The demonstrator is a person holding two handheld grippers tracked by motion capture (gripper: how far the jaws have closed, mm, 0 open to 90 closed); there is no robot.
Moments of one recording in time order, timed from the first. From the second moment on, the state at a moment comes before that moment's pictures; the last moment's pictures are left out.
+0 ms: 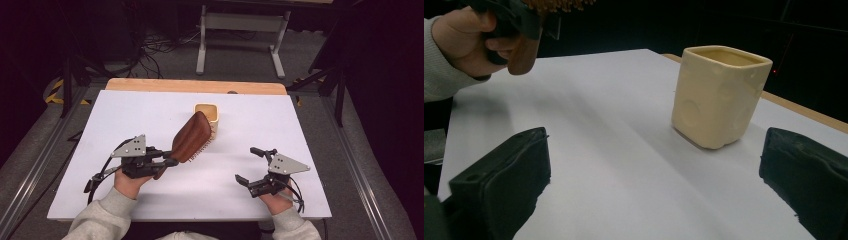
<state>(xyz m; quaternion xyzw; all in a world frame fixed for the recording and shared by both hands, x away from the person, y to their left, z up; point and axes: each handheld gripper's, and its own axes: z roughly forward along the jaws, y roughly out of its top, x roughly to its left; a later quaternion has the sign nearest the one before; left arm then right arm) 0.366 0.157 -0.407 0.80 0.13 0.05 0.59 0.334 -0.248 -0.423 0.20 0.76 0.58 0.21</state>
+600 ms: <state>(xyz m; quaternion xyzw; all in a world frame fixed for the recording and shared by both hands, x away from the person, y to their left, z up) 0.362 0.147 -0.417 0.80 0.14 0.11 0.57 0.343 -0.216 -0.396 0.18 0.77 0.58 0.18</state>
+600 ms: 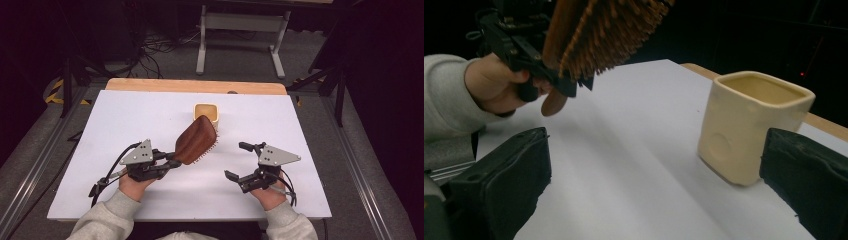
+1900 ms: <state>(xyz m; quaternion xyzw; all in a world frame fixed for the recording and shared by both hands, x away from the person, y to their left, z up) 0.358 0.135 -0.426 0.81 0.14 0.13 0.55 0.369 -0.135 -0.361 0.24 0.79 0.55 0.13</state>
